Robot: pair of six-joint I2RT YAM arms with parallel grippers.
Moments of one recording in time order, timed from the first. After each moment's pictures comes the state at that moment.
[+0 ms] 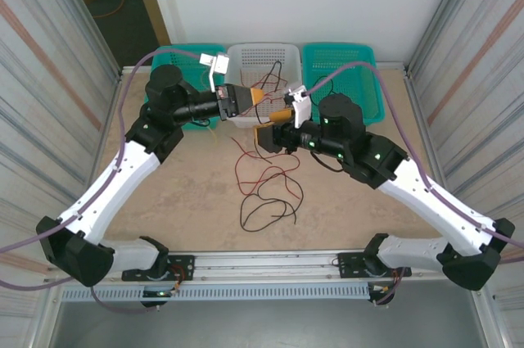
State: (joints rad) left arm -0.51 1.27 1.31 -0.03 0.81 -0.73; right arm 0.86 1.16 1.32 -0.43 -0.15 0.33
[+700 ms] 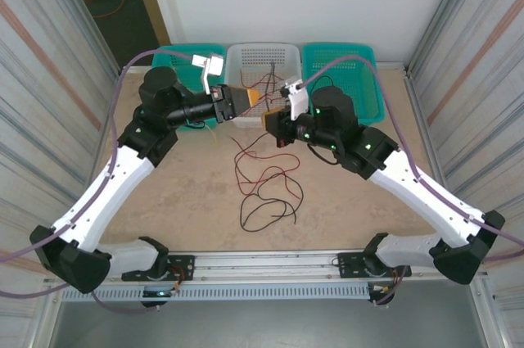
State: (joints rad) left arm -0.50 1.21 1.31 -0.13 0.71 -0.64; right arm 0.79 1.22 1.34 -0.44 -0.13 0.32
